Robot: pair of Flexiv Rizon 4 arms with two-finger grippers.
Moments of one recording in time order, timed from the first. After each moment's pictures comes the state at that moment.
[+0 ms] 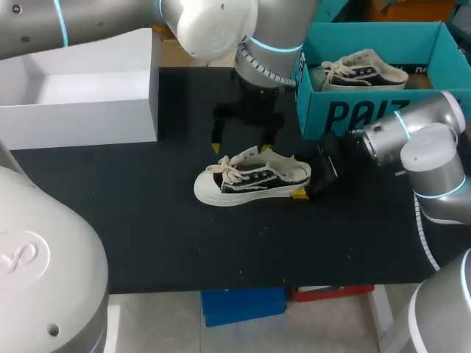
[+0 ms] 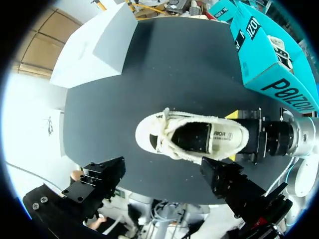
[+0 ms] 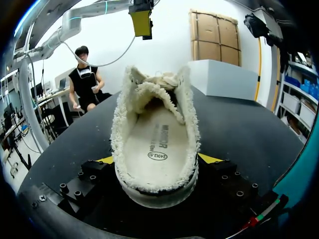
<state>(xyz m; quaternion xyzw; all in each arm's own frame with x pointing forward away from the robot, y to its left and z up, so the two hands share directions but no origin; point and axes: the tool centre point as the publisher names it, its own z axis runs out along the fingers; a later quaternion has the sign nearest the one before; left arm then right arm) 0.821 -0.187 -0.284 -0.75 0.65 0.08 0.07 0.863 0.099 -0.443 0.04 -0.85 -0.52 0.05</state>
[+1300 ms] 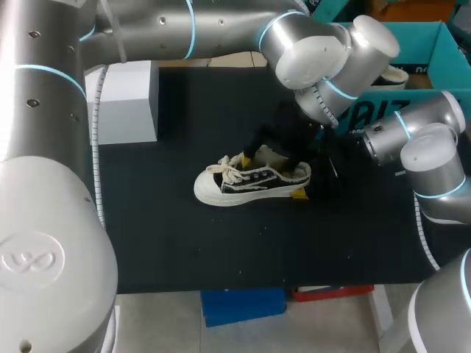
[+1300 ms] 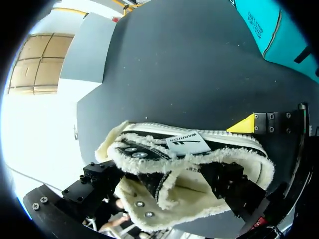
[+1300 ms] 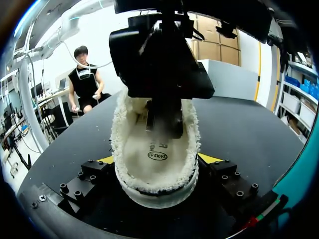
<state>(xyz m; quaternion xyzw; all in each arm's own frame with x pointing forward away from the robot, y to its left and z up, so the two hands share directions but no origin) 0.858 -0.232 -0.384 -0.70 0.66 0.22 0.17 0.863 0.099 -0.443 0.04 -0.85 -0.52 0.05</state>
